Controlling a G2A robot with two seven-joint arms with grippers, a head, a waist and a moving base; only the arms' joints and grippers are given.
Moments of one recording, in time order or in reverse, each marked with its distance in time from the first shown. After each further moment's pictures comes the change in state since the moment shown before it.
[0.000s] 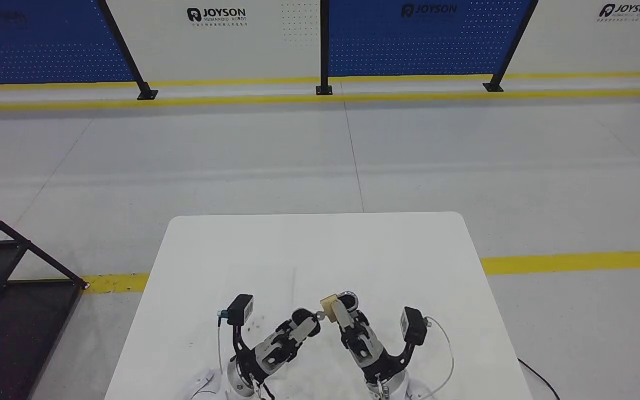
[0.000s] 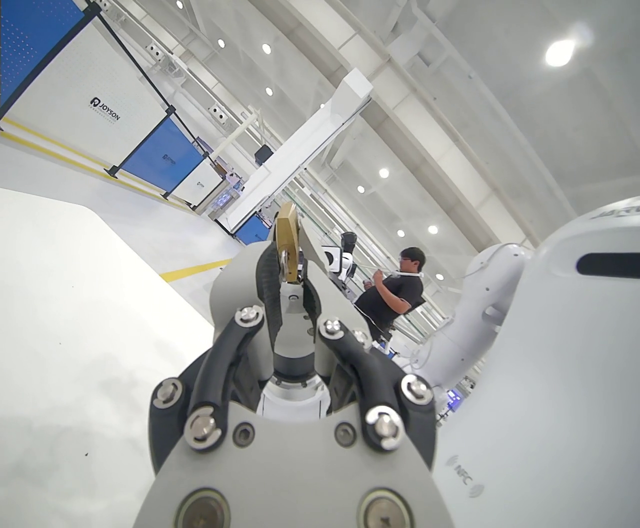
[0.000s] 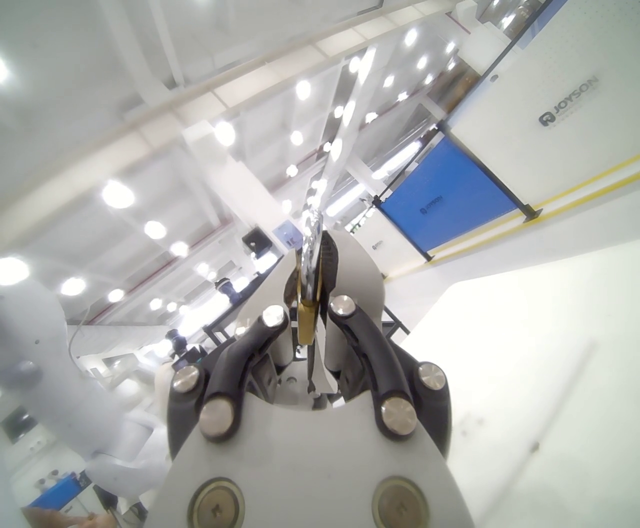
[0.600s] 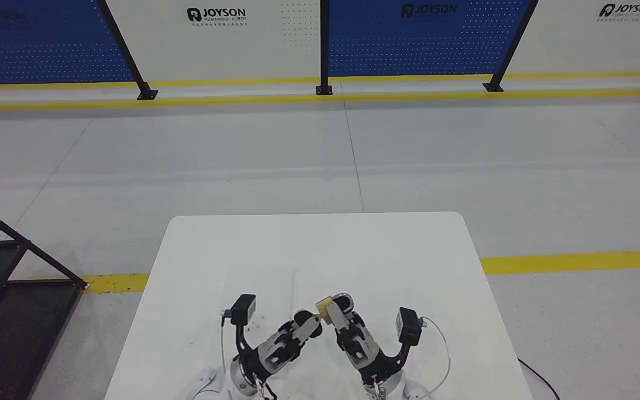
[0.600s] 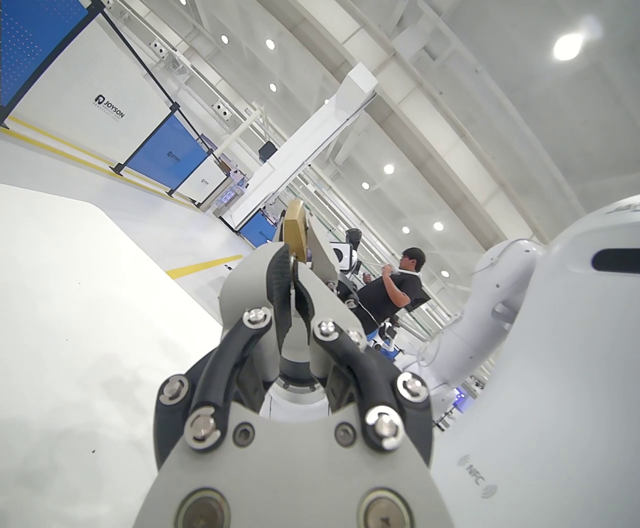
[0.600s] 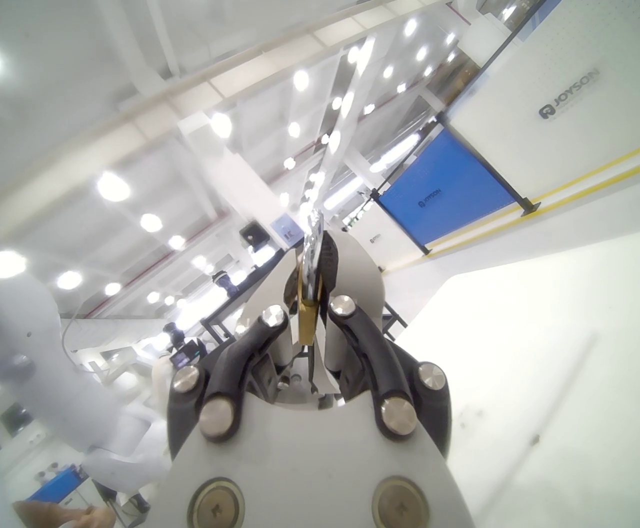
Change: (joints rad) left arm -0.009 -0.012 0.007 0.015 0.031 0.013 0.008; right arm 0.005 0.000 -0.015 0.003 -0.014 0.018 0.009
